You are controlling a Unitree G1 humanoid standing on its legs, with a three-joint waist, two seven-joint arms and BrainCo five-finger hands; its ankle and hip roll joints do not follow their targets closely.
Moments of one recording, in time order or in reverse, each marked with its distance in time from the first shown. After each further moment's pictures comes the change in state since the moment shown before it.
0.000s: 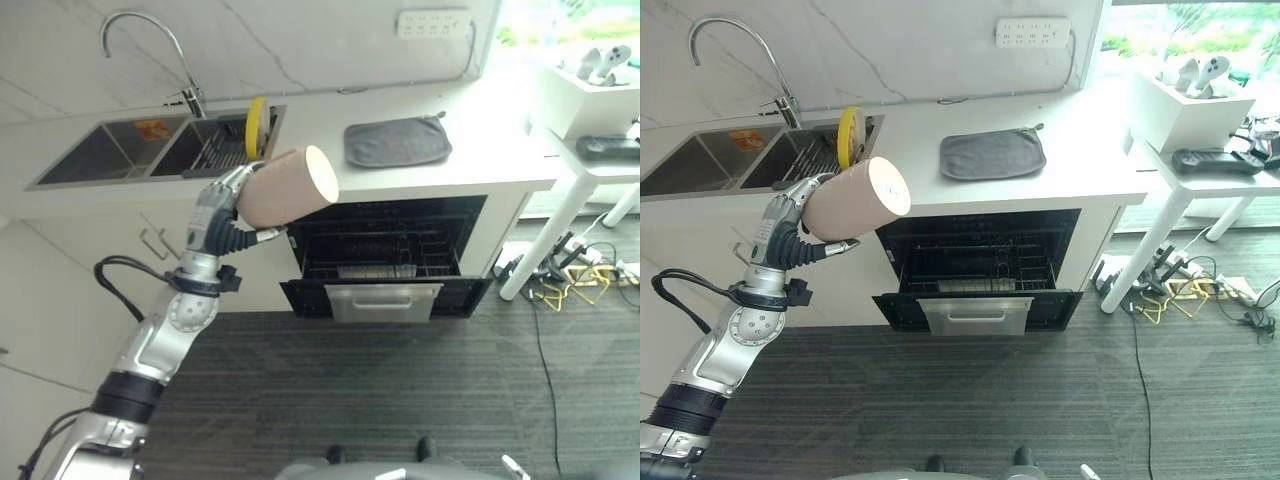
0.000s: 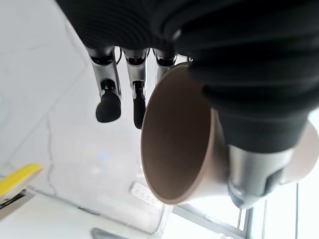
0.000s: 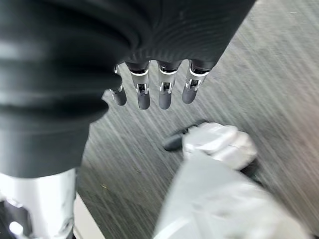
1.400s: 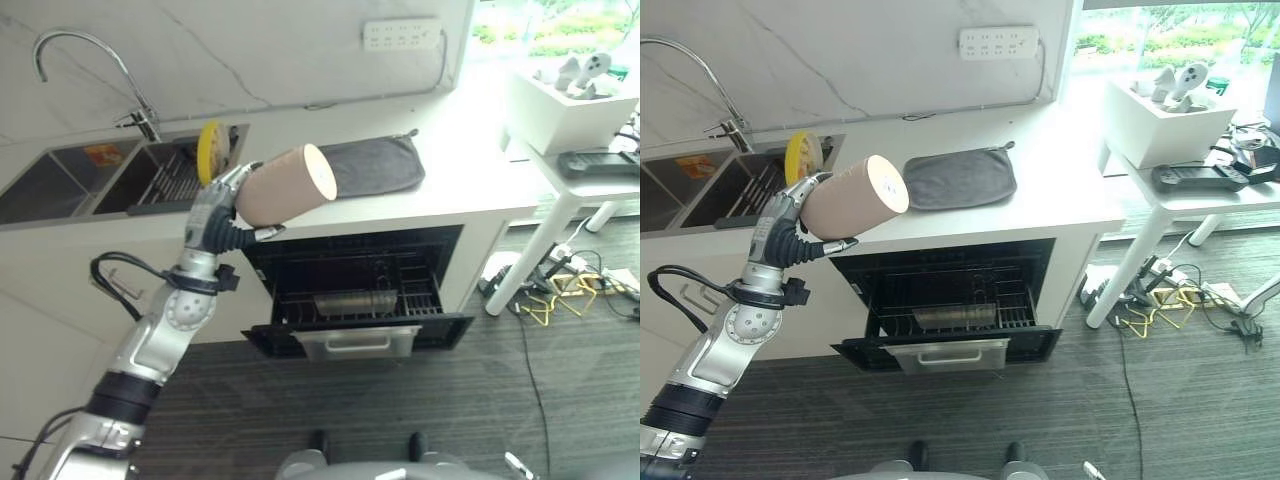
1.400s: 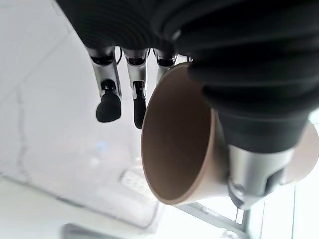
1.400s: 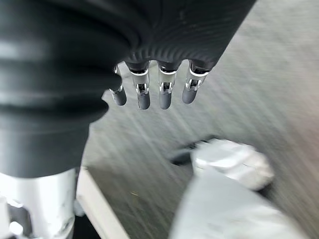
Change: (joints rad) left arm 0.040 0.016 0.019 -0.030 -0.040 0.055 -0.018; right arm 0.017 -0.021 0.030 0.006 0.020 -0.003 0.002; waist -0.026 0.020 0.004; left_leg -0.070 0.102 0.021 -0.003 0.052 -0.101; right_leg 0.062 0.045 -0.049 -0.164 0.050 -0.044
